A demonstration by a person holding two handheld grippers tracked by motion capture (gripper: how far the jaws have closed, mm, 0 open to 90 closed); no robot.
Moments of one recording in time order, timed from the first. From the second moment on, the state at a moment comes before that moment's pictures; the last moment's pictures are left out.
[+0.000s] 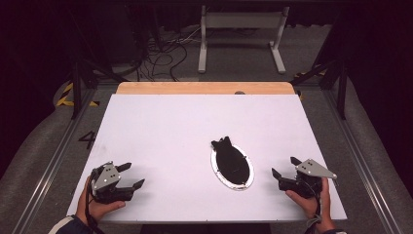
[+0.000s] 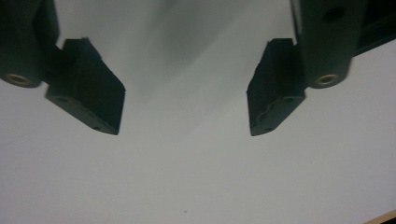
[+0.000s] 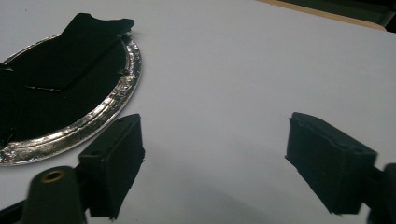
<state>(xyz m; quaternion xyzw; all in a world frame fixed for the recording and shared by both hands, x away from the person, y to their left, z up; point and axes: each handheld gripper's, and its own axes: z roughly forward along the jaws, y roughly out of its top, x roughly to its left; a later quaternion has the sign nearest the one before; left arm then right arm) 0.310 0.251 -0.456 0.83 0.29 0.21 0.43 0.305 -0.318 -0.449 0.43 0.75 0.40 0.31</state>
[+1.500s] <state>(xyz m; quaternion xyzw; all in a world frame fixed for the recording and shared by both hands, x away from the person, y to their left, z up) 0.368 0.127 -0.454 0.89 0.17 0.13 0.41 0.379 -0.244 -0.457 0.40 0.82 0.35 0.21</state>
